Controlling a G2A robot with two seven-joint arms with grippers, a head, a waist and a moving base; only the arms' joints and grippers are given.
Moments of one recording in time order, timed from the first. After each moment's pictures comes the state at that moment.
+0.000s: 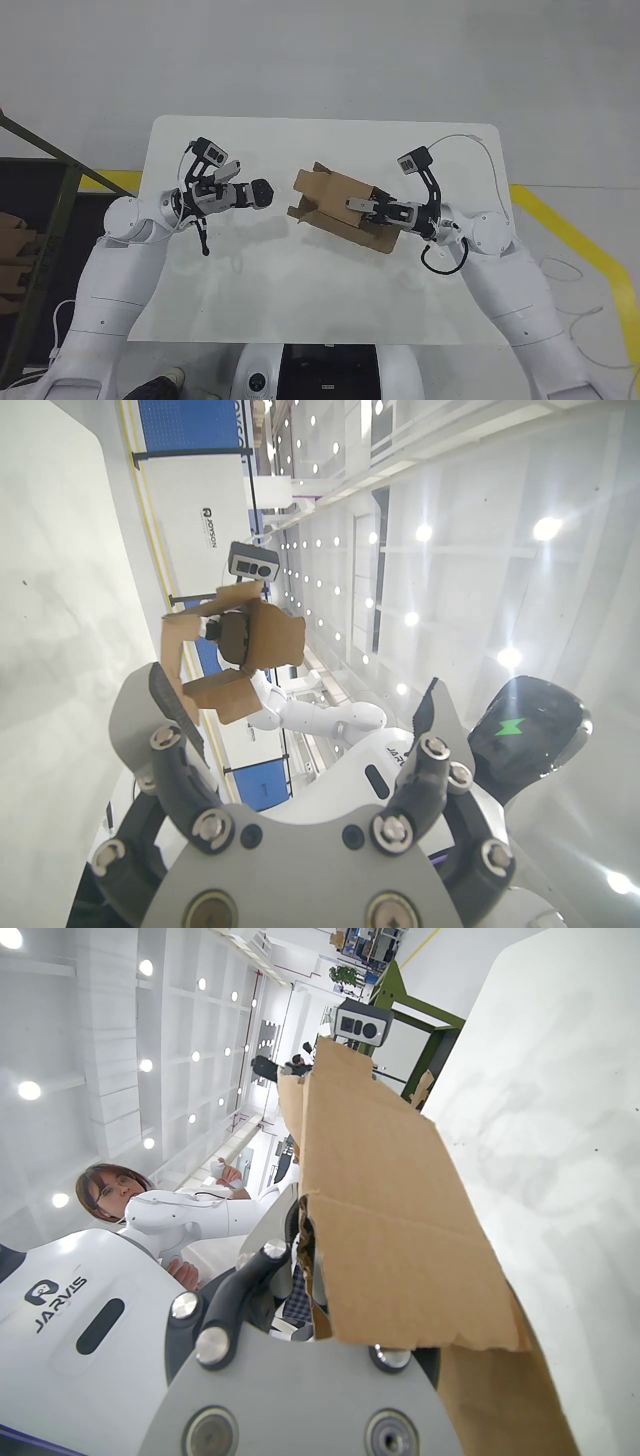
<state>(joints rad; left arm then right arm) 1.25 -1.03 -1.45 -1.43 -0.80 -0.19 -1.24 -1.09 -1.18 1.11 -1.44 0.48 -0.46 1.08</state>
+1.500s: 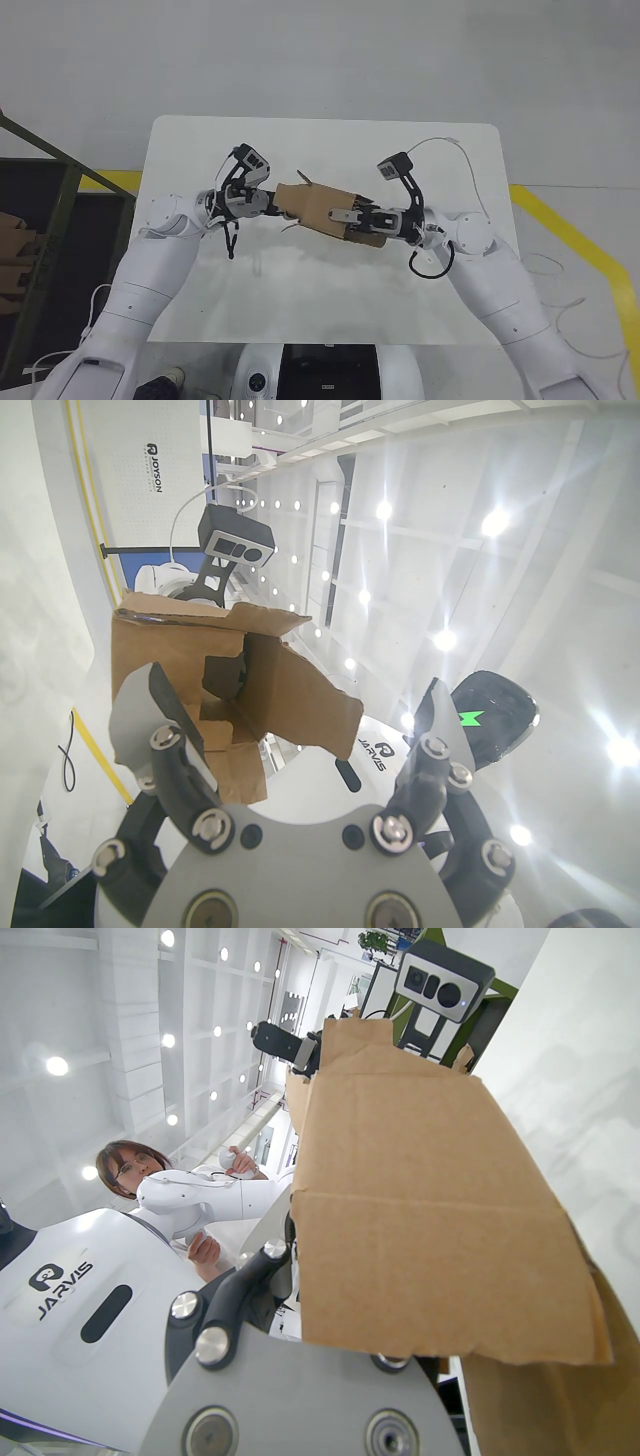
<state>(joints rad) 1.14 -1.09 -1.25 -1.36 -0.92 -0.16 -1.31 -1.05 -1.21 1.02 -1.42 0.53 -0.49 1.10</state>
